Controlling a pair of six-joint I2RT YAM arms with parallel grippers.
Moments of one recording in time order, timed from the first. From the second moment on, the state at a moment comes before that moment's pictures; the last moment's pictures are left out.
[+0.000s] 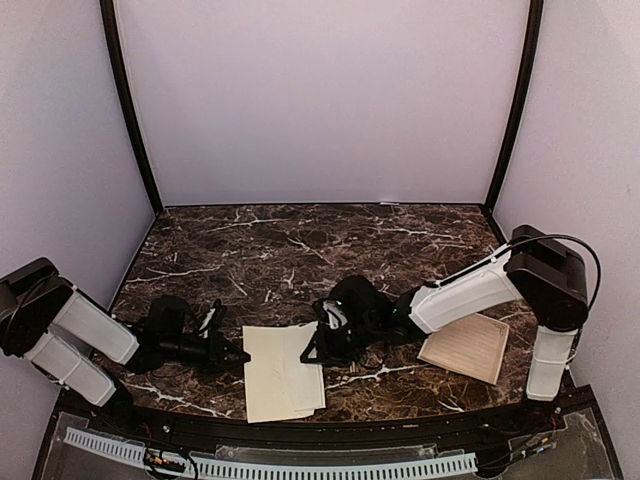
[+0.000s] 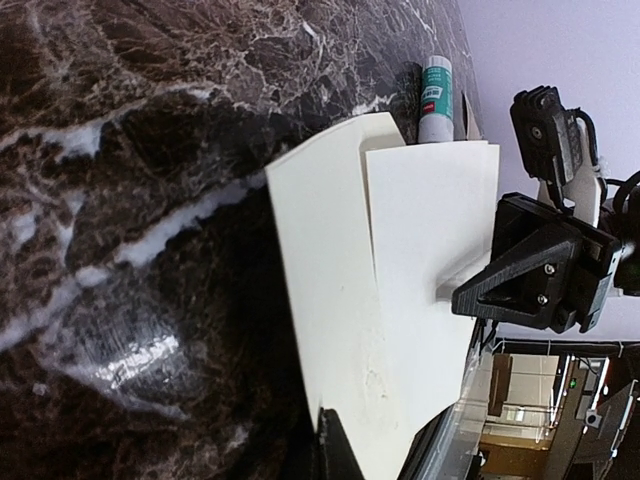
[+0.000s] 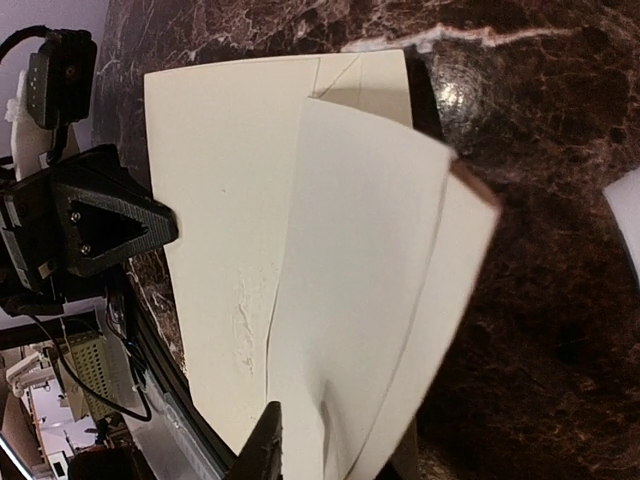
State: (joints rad) left arm -0.55 1.44 0.15 0.61 0.64 -0.85; right arm 1.08 1.90 0.99 0.10 -0.38 0.96
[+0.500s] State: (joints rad) left arm -0.55 1.45 0.15 0.63 0.65 -0.86; right arm 1.07 1.93 1.03 0.05 -0.37 0.96
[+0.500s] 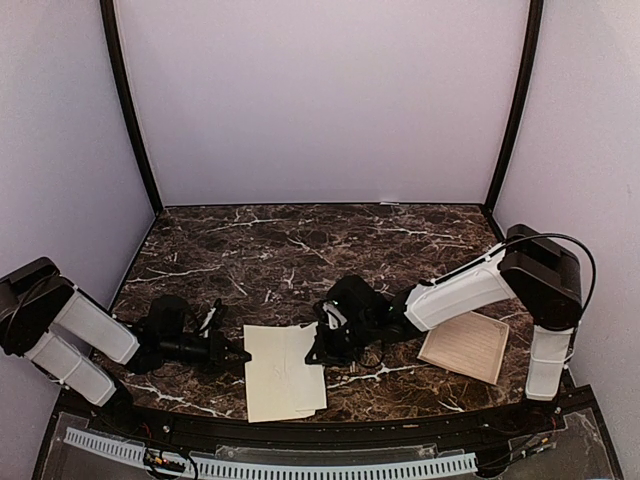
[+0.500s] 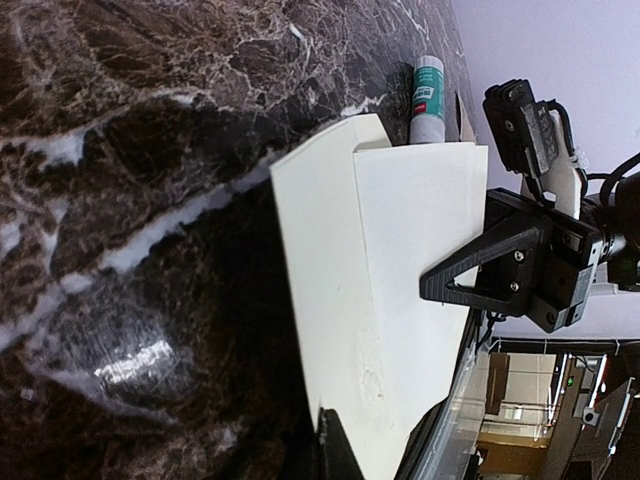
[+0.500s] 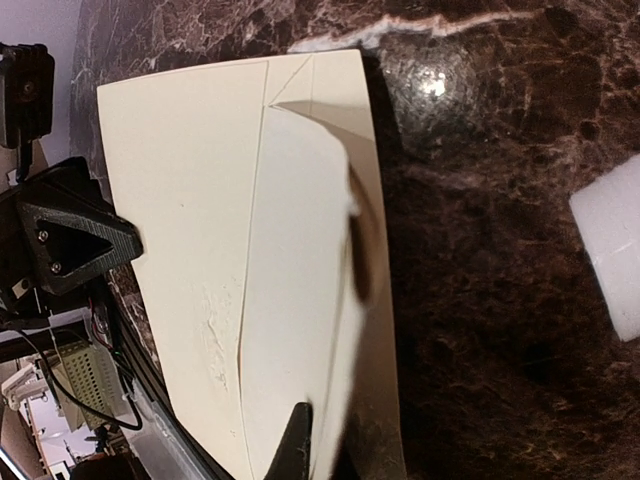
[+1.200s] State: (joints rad) left arm -0.55 1.49 0.15 0.68 0.68 -0.86; right arm 1.07 1.96 1.04 0.04 -0.44 0.97
